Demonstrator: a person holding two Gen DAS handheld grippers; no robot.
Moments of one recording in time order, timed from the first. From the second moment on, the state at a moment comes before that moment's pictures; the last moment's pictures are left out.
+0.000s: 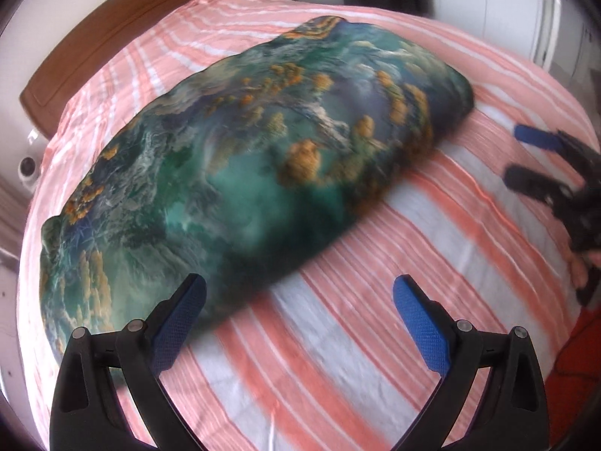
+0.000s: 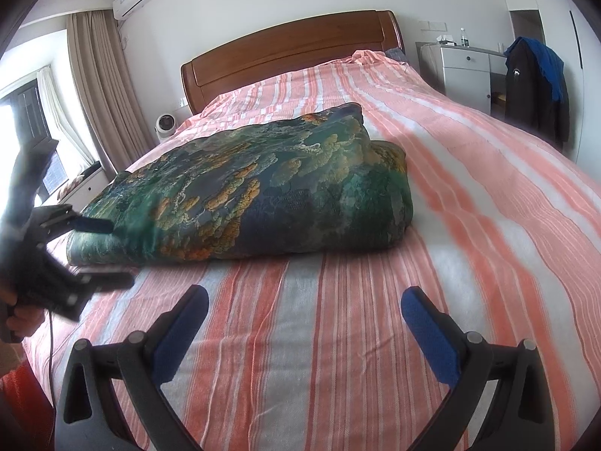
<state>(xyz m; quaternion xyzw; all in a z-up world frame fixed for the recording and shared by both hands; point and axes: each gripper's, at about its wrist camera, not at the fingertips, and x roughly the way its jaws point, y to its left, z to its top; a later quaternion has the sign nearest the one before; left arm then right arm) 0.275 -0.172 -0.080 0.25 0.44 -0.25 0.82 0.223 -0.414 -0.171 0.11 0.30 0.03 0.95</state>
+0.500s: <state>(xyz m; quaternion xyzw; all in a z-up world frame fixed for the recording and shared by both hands) 0.272 -0.110 -0.053 0.15 0.46 -0.20 0.85 0.220 -0.411 -0.170 0.11 0.31 0.02 0.95</state>
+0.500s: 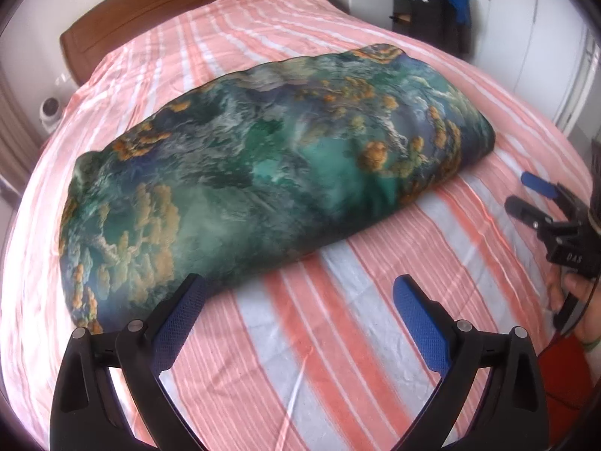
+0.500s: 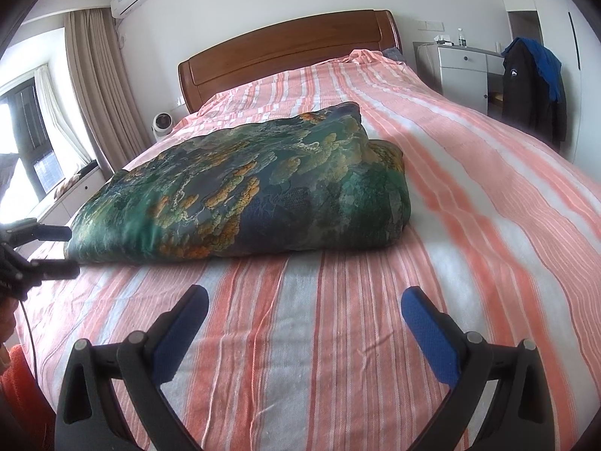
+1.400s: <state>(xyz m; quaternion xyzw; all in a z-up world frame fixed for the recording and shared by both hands) 0.356 -0.151 0.017 0.09 0.45 -0.27 0.85 0.313 -0.493 -0.184 0.44 0.29 0.01 0.85</state>
